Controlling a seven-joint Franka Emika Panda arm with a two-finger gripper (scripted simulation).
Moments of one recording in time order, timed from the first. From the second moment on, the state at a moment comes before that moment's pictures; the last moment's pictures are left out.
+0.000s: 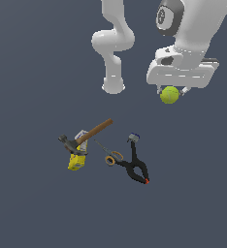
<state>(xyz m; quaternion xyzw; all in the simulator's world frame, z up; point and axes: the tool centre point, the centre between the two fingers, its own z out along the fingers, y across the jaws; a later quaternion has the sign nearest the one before) -0.091 0.218 0.306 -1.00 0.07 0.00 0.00</state>
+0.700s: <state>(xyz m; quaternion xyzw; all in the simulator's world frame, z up) -0.070 0.214 0.418 -1.00 0.07 0.00 0.00</state>
